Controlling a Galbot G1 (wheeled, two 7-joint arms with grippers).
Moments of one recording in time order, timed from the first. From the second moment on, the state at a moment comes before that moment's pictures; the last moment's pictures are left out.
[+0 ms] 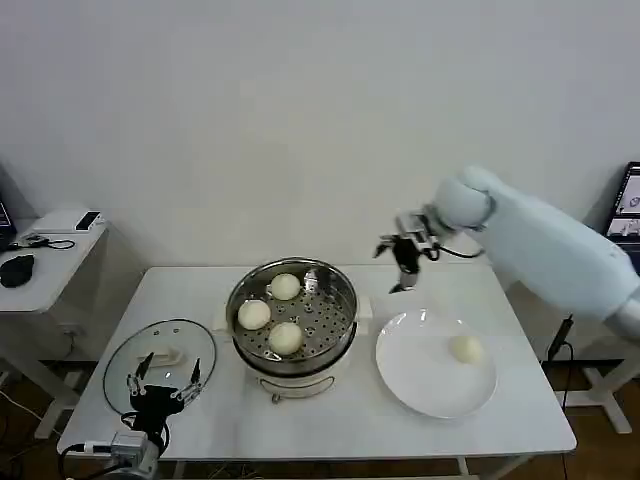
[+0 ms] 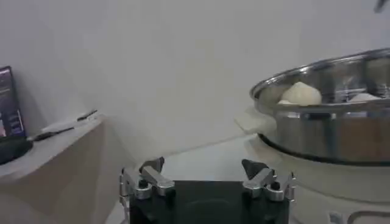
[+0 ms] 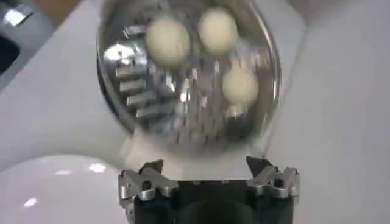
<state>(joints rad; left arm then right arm) 1.60 -1.44 -0.74 -2.07 0.08 0.16 0.11 0.23 0.83 -0.74 1.31 0.00 -0.23 -1.20</state>
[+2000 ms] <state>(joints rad) 1.59 -1.43 -0.73 -2.03 0.09 0.18 0.14 -0.17 0.77 -0.54 1.14 -0.32 -0.28 -1.17</state>
